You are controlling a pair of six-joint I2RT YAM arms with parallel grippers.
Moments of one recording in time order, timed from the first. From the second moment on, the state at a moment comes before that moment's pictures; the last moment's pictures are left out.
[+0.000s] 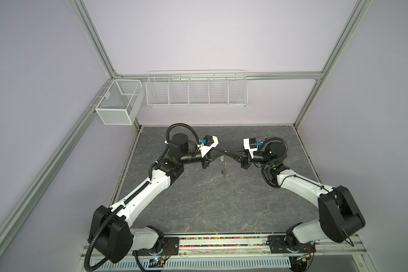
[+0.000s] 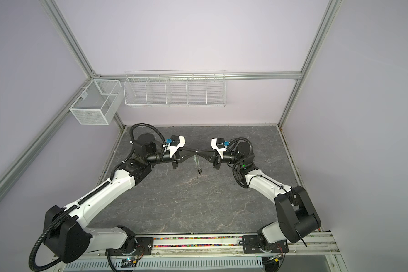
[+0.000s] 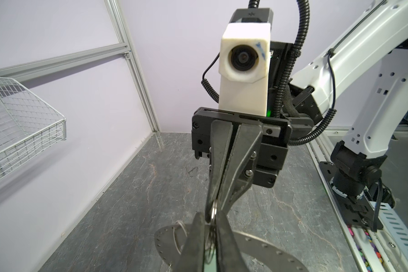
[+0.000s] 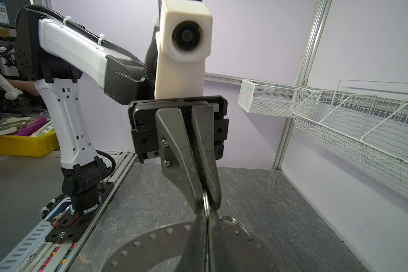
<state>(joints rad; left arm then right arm) -0.57 1.32 1.06 0.09 0.84 0.29 0.45 1.46 0.83 0.89 -1.06 0.10</state>
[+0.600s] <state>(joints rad) -0.58 1.33 1.13 -0.09 0.79 0.39 0.44 1.45 0.86 0.73 -1.05 -0.01</state>
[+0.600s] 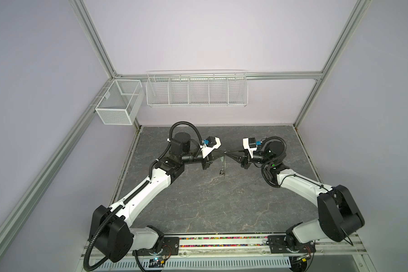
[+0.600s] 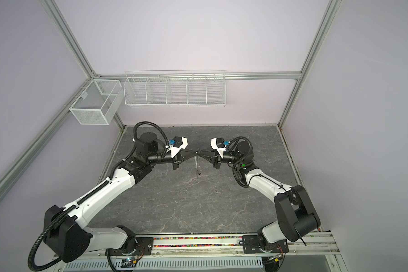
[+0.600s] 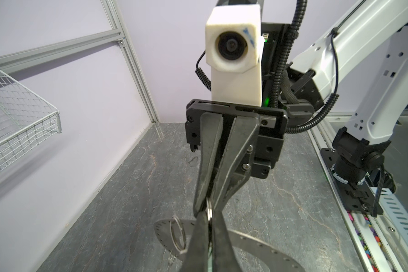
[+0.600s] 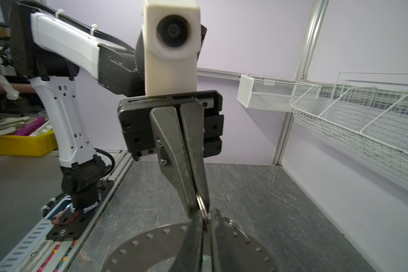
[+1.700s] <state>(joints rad) -0.72 1.50 1.56 -0.79 0.59 0.51 0.48 1.20 0.96 -0.08 -0.76 -0.67</state>
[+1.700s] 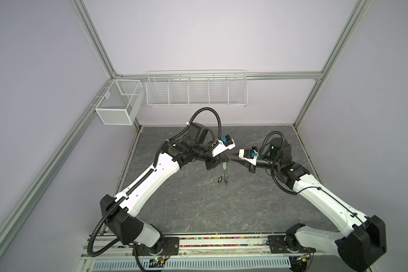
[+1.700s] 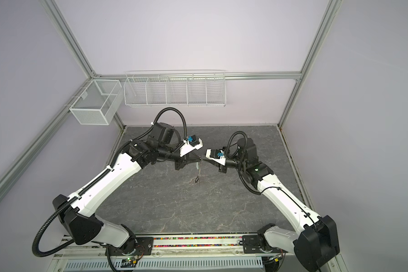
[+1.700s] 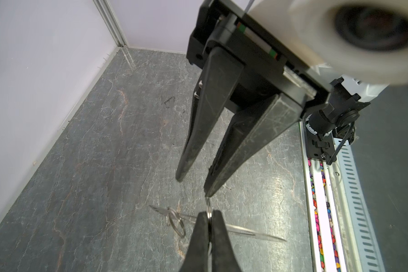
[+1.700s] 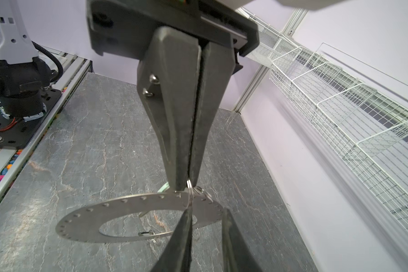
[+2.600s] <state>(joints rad) -0.74 1.51 1.57 -0.80 0.56 0.56 0.50 1.21 0.96 -0.12 -0.79 -0.68</state>
